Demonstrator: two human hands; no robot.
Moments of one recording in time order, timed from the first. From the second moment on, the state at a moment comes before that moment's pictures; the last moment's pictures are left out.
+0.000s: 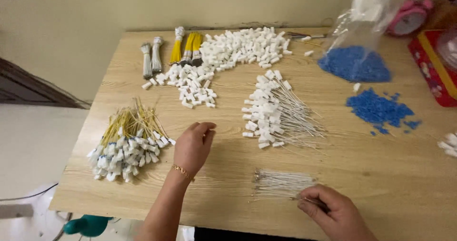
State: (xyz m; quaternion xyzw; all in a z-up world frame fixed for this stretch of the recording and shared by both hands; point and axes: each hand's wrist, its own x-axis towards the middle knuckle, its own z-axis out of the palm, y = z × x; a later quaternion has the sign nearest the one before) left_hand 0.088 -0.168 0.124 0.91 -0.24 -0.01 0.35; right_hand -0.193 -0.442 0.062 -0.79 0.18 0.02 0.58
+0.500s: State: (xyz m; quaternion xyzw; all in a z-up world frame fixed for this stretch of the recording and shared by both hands) left_hand 0.164 -0.198 0.075 0.93 -0.25 0.13 0.25; right_hand -0.060 -0.432 0.140 -0.81 0.11 -0.02 0.58
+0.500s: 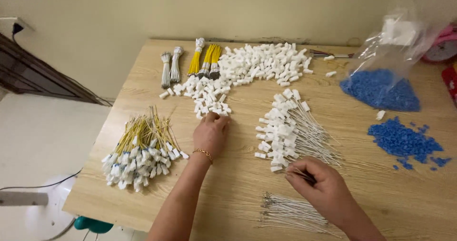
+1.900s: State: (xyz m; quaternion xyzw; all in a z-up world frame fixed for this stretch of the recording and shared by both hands) left_hand 0.051 -0.274 0.132 0.45 -0.09 -0.35 0.81; right_hand -0.038 -0.477 0.217 -0.90 0.02 -0.10 0.42
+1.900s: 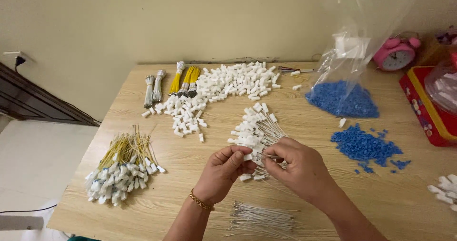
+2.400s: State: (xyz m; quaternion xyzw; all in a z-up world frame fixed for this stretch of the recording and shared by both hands) left_hand 0.038 -0.315 0.127 0.44 -0.11 -0.34 0.83; right_hand -0.049 -0.514 0.218 -0.91 0.03 -0.09 0.40
